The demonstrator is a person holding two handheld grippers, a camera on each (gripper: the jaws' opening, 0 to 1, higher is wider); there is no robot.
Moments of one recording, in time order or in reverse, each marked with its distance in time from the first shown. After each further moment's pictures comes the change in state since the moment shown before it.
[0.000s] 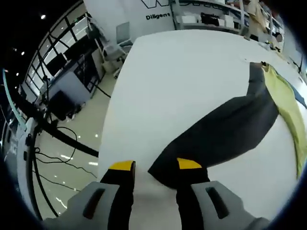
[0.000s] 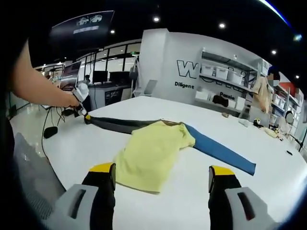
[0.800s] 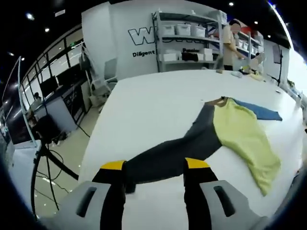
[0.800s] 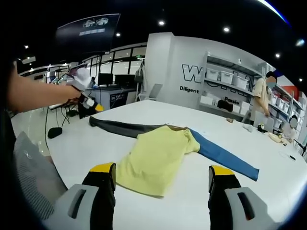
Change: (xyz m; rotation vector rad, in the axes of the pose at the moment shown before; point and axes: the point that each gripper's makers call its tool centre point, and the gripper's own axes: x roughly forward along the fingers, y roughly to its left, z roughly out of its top) left arm -0.113 -0.113 0.052 -0.010 -0.352 -0.206; right arm -0.001 0.010 0.009 -0.023 -0.039 0.044
